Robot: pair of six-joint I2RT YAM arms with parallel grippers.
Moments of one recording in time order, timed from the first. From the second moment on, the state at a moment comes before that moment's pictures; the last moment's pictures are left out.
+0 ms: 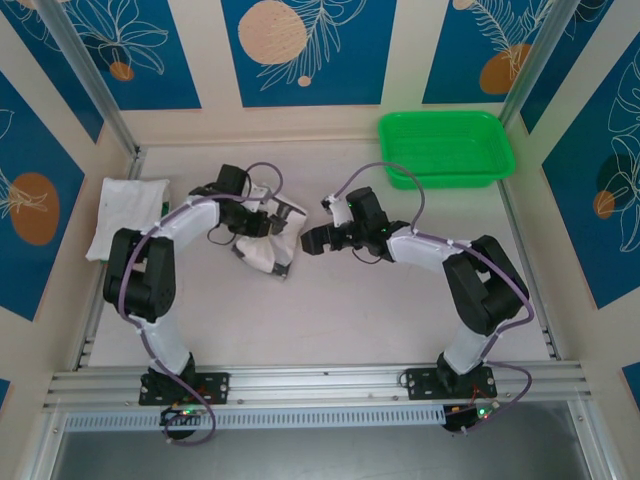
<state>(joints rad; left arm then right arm) -0.27 1.80 1.30 -0.65 0.31 0.04 0.57 1.70 0.99 0.03 -0.50 0.28</state>
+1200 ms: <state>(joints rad) 0.31 1.75 1.88 -1.14 0.09 0.45 0.84 1.80 1.26 -0.03 -0.55 0.13</state>
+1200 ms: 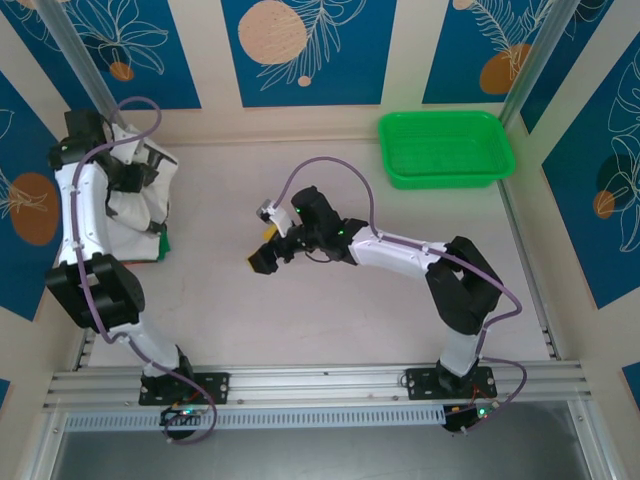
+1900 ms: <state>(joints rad) 0.36 1.92 1.93 -1.18 0.07 0.48 0.84 1.85 1.28 -0.06 -0.52 0.13</state>
